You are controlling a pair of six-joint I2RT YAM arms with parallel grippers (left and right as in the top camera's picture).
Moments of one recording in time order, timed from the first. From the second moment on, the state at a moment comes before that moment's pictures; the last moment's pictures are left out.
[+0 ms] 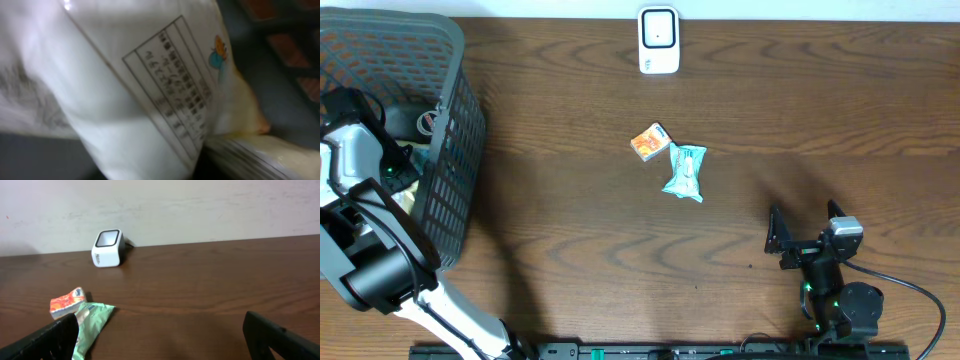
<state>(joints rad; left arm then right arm) 0.57 2.02 1.49 -0.80 -0.16 -1.66 -0.01 0.02 0.01 -0.06 -0.14 0.14</state>
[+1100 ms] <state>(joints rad) 0.58 1.45 1.47 -0.77 -0.17 -1.34 -0.01 0.02 0.01 -0.06 -0.14 0.14</state>
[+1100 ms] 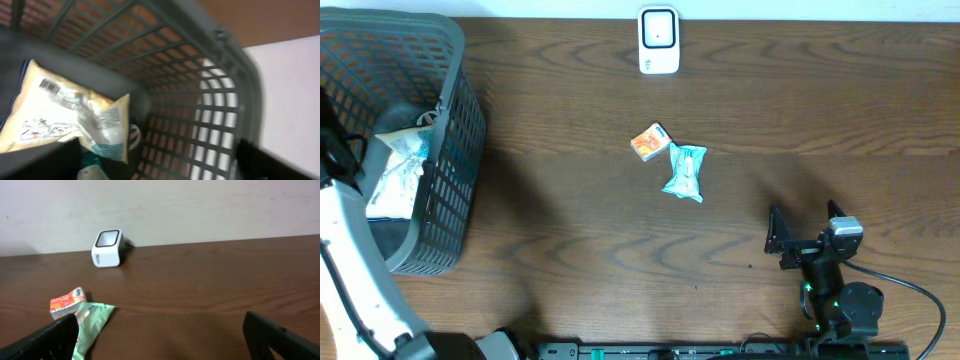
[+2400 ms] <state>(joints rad) 0.60 1.96 1.48 -0.64 0.03 -1.25 -0.01 0.02 0.01 -0.06 -0.14 0.14</state>
